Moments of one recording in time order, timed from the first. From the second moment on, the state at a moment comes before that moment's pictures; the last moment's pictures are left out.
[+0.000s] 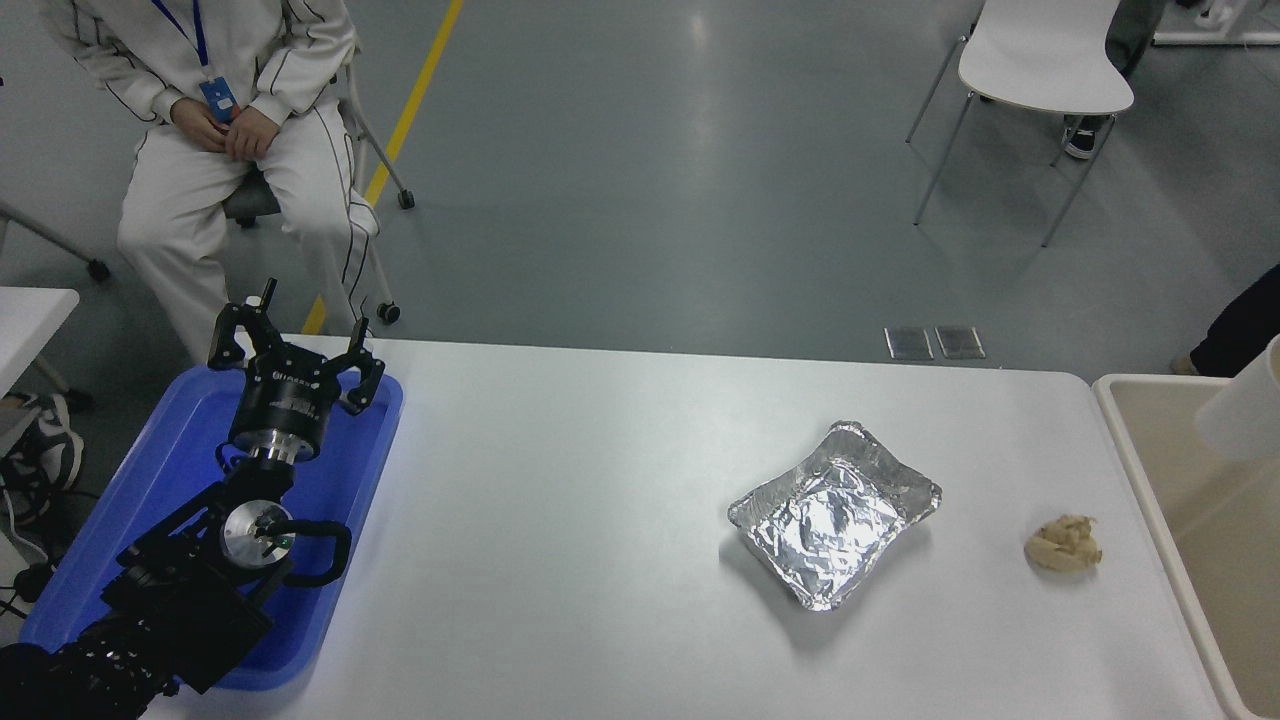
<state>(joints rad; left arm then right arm) -0.62 0.18 -0.87 -0.41 -0.09 -0.57 -0.51 2.19 -0.88 -1.61 1.11 -0.57 0.79 0.28</state>
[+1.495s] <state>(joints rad) -0.61 0.18 -0.87 -0.41 -0.09 -0.57 -0.51 0.75 -0.79 -0.73 0.29 -0.19 0.26 0.26</state>
